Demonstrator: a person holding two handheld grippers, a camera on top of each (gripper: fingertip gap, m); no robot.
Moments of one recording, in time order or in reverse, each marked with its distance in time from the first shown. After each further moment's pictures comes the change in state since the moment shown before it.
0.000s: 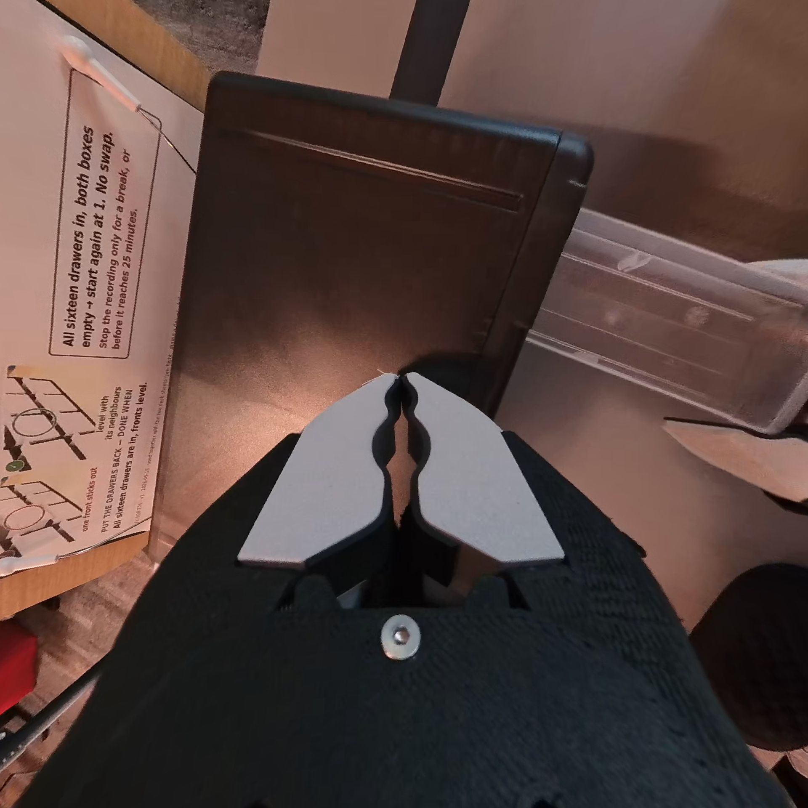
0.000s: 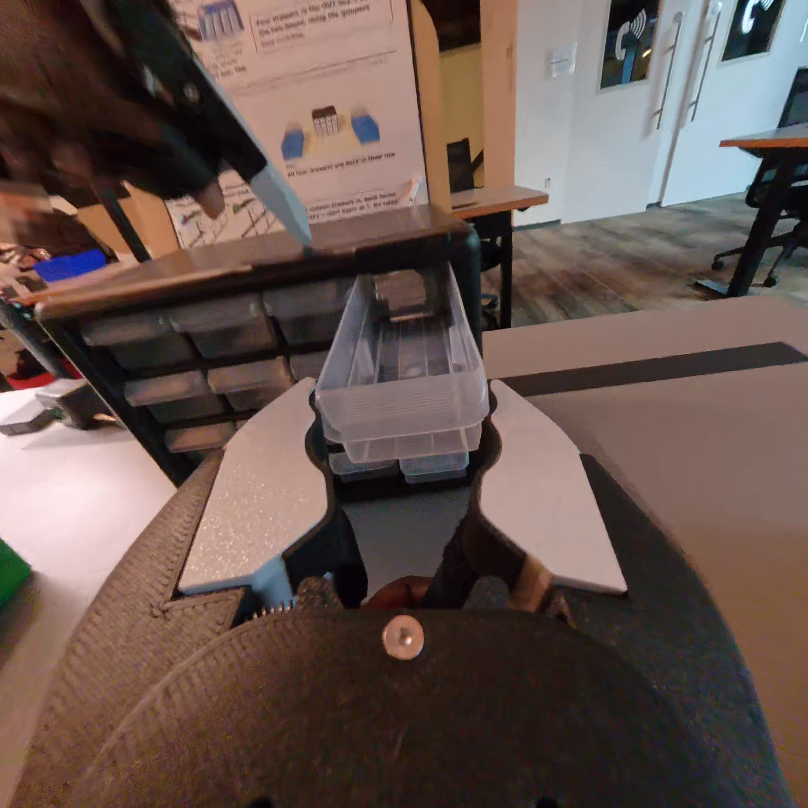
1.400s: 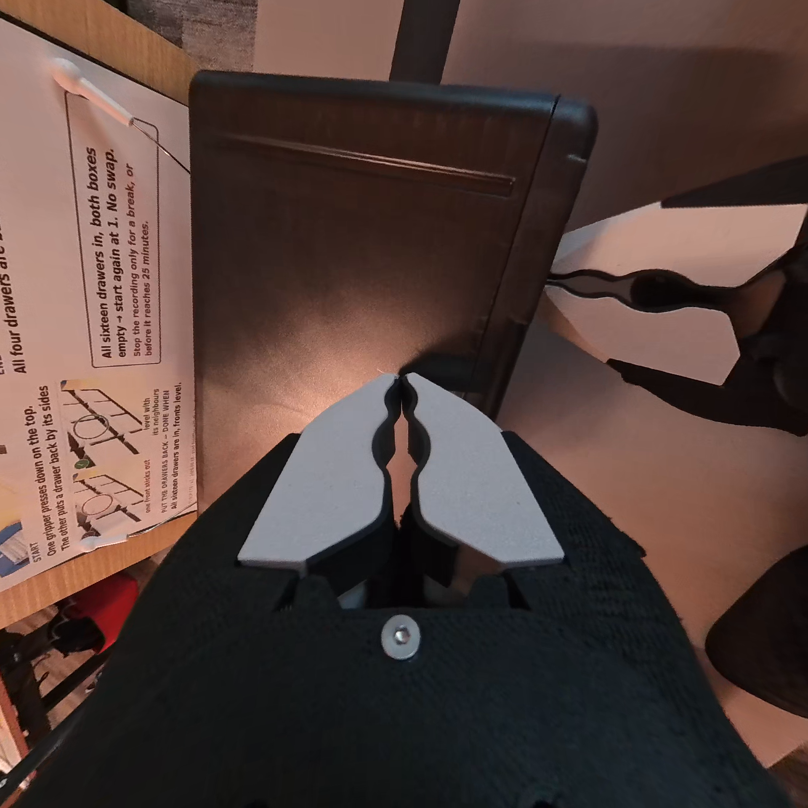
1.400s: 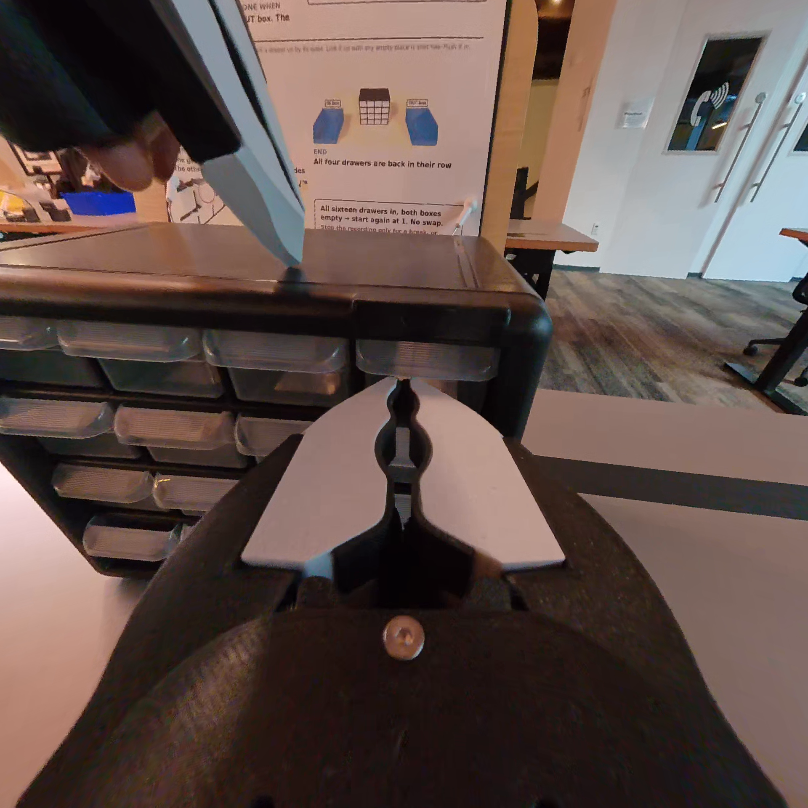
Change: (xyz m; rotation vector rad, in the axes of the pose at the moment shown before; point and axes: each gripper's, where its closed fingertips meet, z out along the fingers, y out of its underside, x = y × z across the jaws) left arm -0.001 -0.001 0.001 -0.111 -0.071 0.099; right arm -0.005 -0.006 0.091 0.012 -0.130 -0.187
